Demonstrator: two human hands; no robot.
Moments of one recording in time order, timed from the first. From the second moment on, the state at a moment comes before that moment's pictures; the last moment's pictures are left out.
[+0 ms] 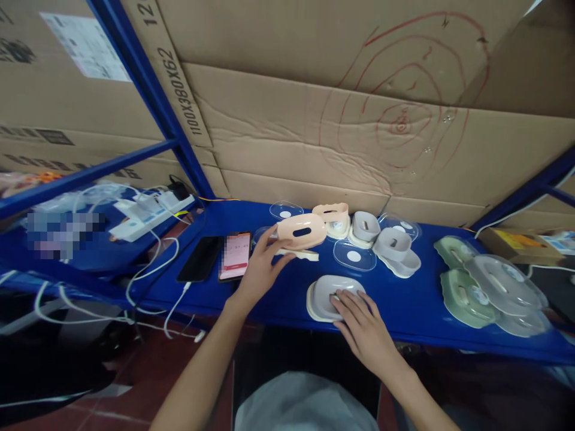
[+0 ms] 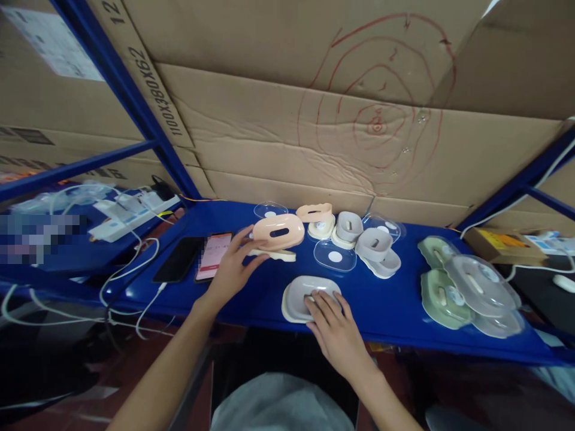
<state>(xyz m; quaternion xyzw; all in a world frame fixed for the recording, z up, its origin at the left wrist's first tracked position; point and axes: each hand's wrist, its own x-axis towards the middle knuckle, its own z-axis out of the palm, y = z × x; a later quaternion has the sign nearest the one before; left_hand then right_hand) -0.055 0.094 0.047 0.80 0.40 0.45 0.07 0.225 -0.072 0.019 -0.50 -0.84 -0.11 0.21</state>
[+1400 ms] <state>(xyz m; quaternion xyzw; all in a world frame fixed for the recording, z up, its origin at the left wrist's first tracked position) -0.028 0.063 0.029 0.75 0.52 0.38 0.16 0.418 -0.071 0.060 -0.77 -0.42 -0.30 0.37</state>
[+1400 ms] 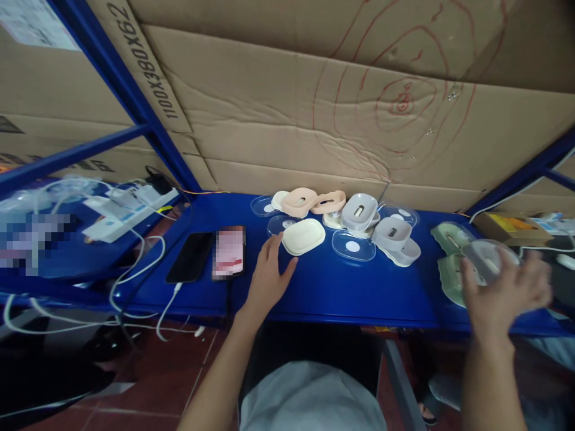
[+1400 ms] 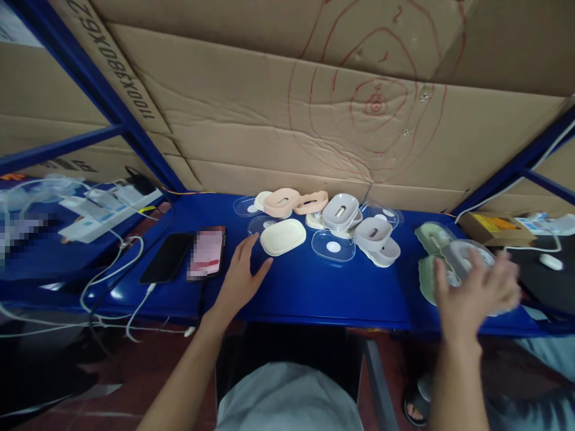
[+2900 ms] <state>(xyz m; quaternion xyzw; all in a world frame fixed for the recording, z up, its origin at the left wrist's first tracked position) 0.003 0.018 0.007 0.31 0.37 0.64 0.60 0.260 0.145 0.088 -0.52 -0.76 -0.01 0.39</state>
